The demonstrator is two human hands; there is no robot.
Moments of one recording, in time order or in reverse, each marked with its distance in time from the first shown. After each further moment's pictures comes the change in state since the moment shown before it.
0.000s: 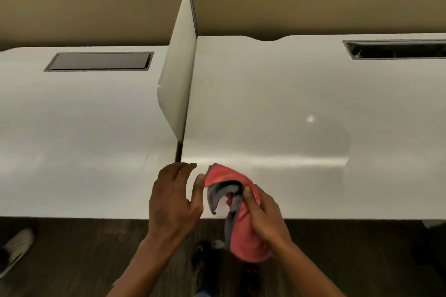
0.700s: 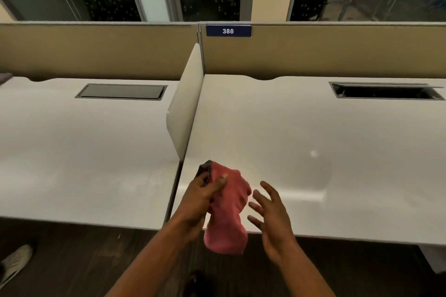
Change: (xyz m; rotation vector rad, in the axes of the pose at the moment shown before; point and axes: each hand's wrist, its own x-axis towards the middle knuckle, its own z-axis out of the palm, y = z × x) left_hand -0.004 0.090 -0.020 -1.127 -0.396 -0.481; right_hand -0.035 -0.034 -0.054 0.588 0.050 0.139
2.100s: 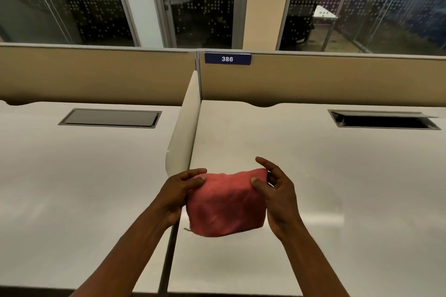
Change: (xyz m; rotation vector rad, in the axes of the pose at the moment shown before) left_hand 0.137 0.074 -0.083 0.001 0.027 -0.022; right_hand 0.107 -0.098 0.059 -0.044 -0.004 -0.453
